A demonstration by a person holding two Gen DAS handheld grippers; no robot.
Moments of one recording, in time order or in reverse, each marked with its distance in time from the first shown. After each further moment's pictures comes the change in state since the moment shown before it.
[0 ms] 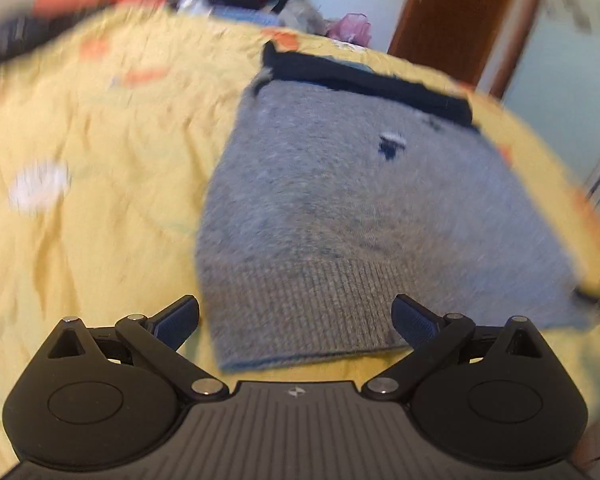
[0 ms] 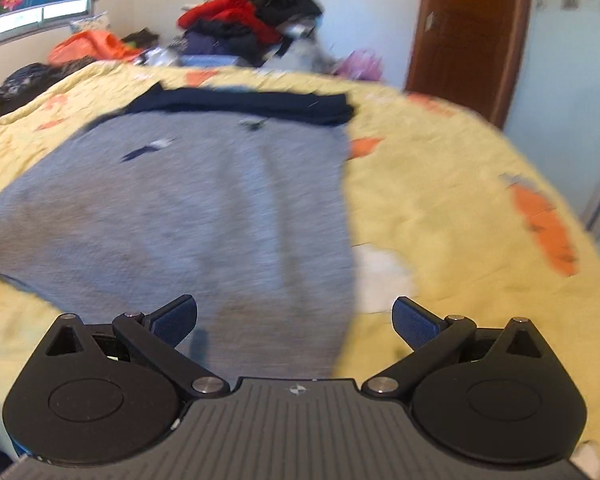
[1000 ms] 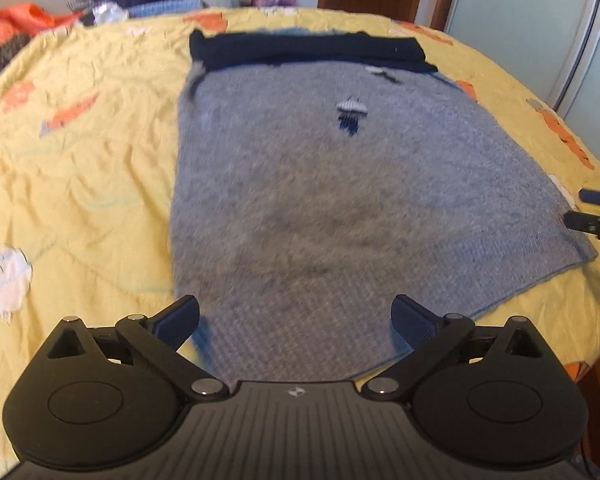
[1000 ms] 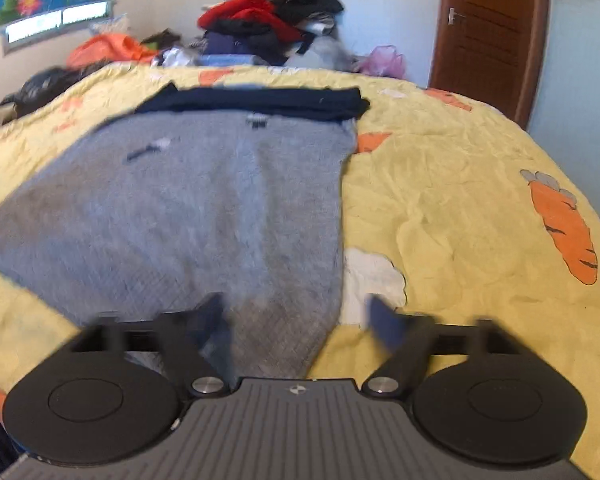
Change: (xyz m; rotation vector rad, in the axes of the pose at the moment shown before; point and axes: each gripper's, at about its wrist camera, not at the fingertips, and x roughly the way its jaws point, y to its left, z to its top) left arm 0.026 -0.028 0.030 0.346 0.103 0.024; right arm 0.015 -0.008 0.013 0.015 -0.029 0.158
